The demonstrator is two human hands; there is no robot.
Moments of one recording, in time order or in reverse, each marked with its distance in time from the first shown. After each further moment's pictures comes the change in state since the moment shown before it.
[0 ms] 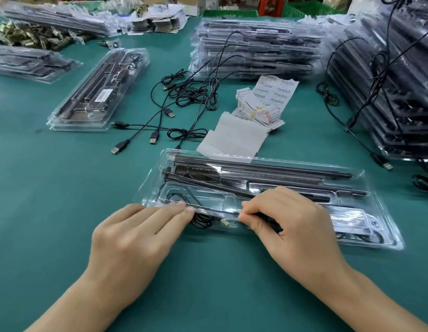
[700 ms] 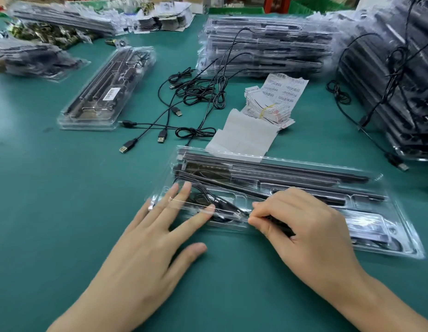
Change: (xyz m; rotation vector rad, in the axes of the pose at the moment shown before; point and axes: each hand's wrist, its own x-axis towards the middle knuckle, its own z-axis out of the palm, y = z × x) left_hand -0.008 0.002 -0.011 -0.311 -0.616 -0.301; right_hand -0.002 0.000 0.001 -0.022 -0.006 -0.013
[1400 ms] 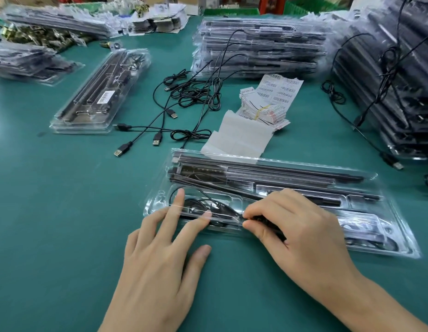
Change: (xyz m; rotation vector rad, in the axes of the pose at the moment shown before) left_hand -0.002 0.033 0.016 -0.046 0.140 -0.195; right_hand 0.001 -0.004 -0.002 -0.081 -0.025 -0.021
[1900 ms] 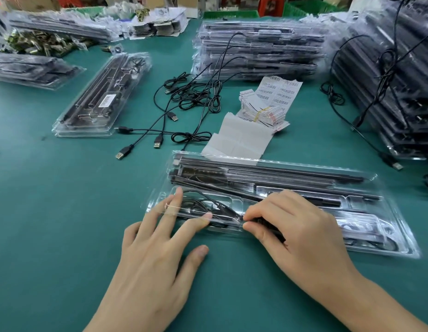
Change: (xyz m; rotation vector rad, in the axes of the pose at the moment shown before) left_hand 0.005 -0.010 -0.008 0.026 -0.045 0.045; right_hand 0.000 -0.001 0.000 -0.021 -0.007 0.000
